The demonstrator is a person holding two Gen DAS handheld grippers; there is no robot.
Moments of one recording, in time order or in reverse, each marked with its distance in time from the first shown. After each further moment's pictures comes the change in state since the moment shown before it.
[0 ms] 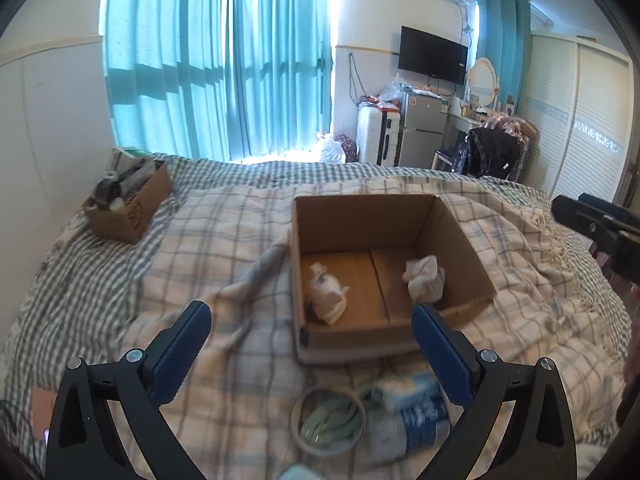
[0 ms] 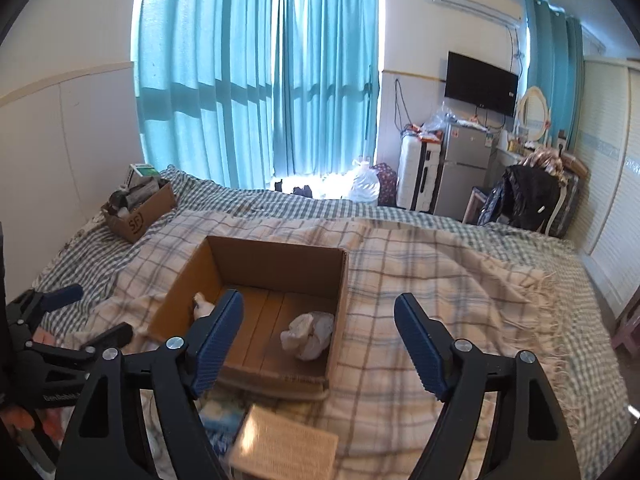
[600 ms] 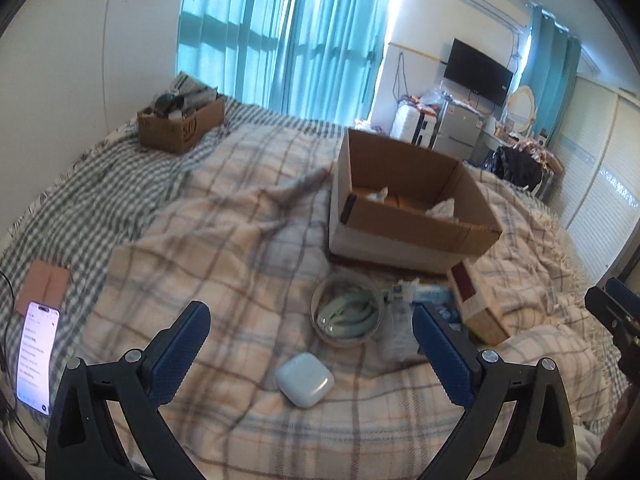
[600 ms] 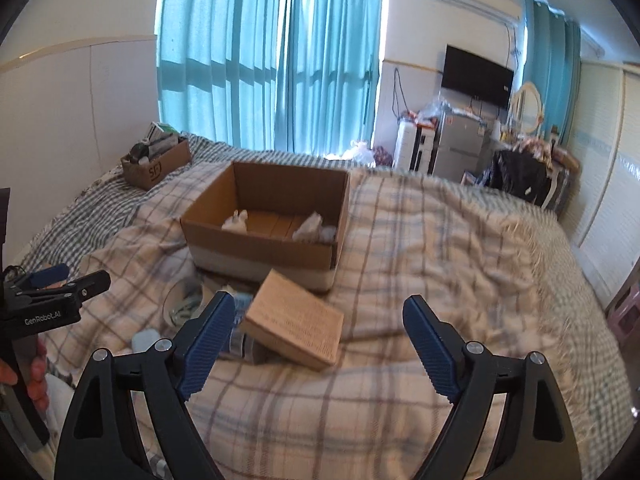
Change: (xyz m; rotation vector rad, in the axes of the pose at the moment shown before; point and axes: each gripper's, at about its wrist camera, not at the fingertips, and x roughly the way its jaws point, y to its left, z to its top) left arm -0.037 0.024 -0.108 -0.211 0.053 0.043; right arm -0.068 0.019 -0.117 -0.013 0.054 -0.013
